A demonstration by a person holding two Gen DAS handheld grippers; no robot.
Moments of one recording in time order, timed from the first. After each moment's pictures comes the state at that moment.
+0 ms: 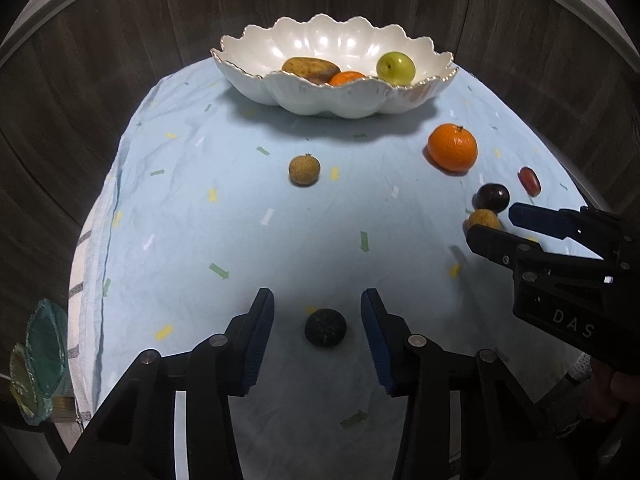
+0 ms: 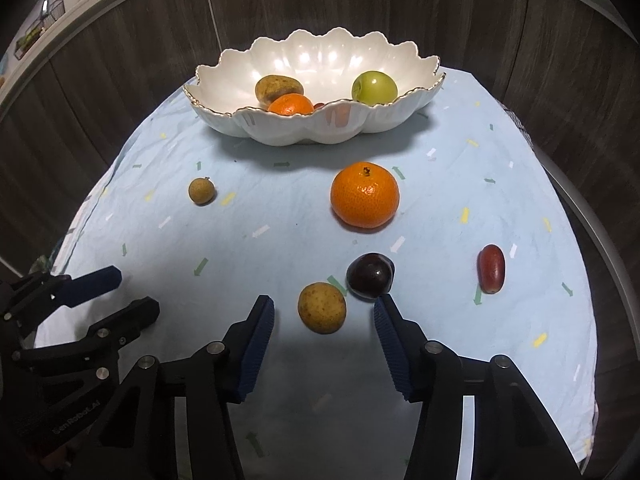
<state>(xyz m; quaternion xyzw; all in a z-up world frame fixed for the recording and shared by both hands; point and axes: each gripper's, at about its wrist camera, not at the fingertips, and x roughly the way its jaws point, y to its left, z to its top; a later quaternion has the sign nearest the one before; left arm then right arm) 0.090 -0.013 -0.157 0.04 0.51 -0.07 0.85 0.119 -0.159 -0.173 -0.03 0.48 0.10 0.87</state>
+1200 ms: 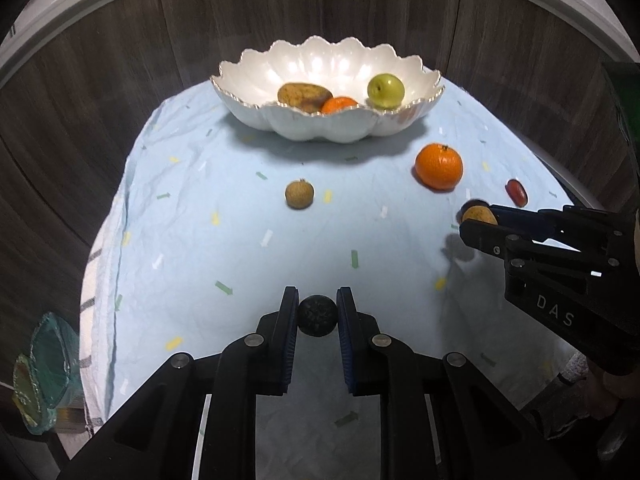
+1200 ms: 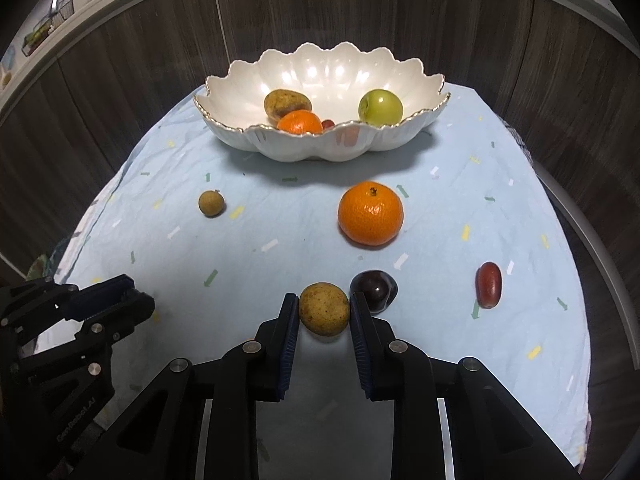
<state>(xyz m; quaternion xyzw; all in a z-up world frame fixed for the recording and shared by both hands) 0.084 -0.016 -0.136 0.05 0.48 -0.07 0.87 0.116 -0.153 -0.159 -0.03 0.46 0.11 0.88</state>
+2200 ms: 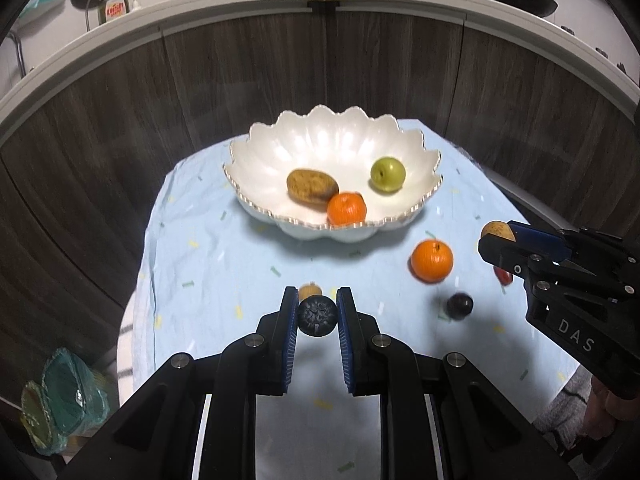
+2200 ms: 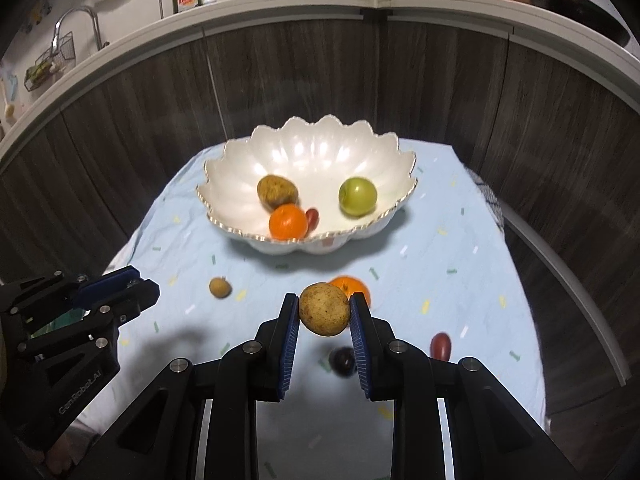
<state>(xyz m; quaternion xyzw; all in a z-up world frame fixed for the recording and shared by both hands) 0.118 -0.018 -0.069 0.05 0.42 -0.07 0.90 0.129 -0.165 -0.088 -0.02 0.39 0.09 0.91</state>
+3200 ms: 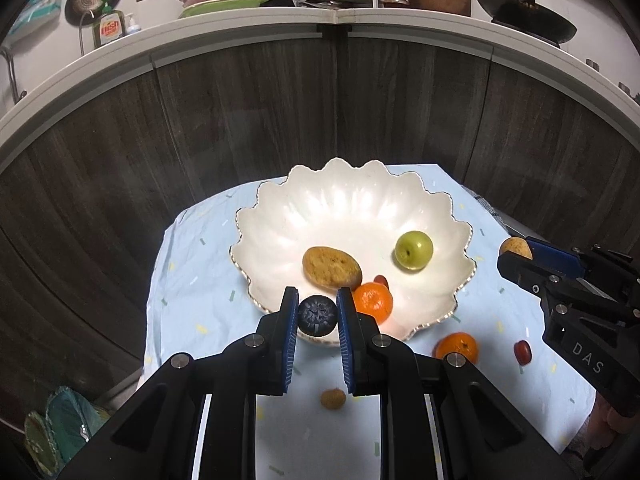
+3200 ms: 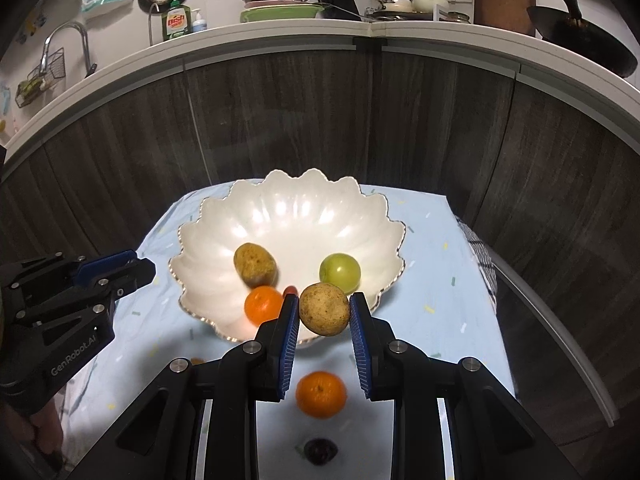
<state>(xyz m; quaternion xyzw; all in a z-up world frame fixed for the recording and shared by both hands) 0.204 -0.008 -0.047 0.05 0.40 -0.07 0.91 0.199 -0.168 -0.064 -0.02 0.36 0.08 0.93</state>
